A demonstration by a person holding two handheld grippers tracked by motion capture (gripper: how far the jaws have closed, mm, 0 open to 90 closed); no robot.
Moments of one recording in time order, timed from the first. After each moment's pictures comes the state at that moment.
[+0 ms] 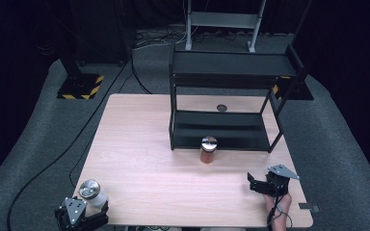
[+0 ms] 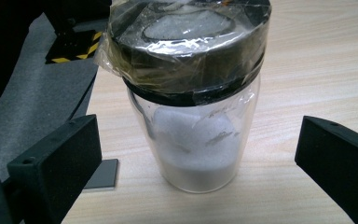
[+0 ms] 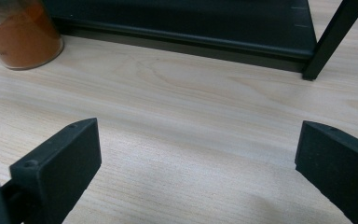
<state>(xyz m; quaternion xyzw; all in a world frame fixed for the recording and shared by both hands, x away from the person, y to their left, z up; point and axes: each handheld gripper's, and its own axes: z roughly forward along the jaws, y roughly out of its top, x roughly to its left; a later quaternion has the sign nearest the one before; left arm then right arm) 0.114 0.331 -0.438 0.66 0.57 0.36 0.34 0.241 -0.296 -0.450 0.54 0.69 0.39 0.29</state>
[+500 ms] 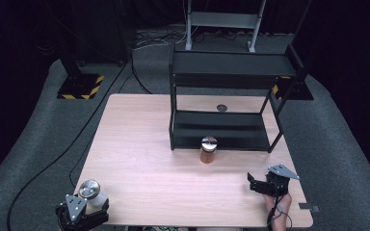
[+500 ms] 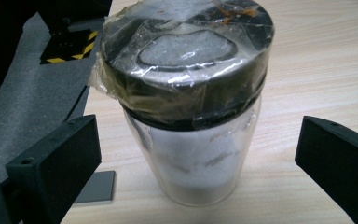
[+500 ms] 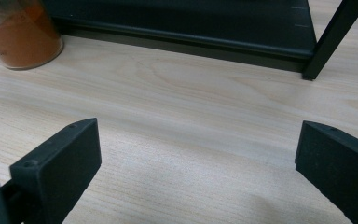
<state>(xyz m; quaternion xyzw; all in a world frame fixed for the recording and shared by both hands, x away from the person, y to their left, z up) 0.126 0.333 -0.435 0.66 0.56 0.35 0.34 0.241 -0.295 -0.450 0.54 0.69 0.39 0.29</state>
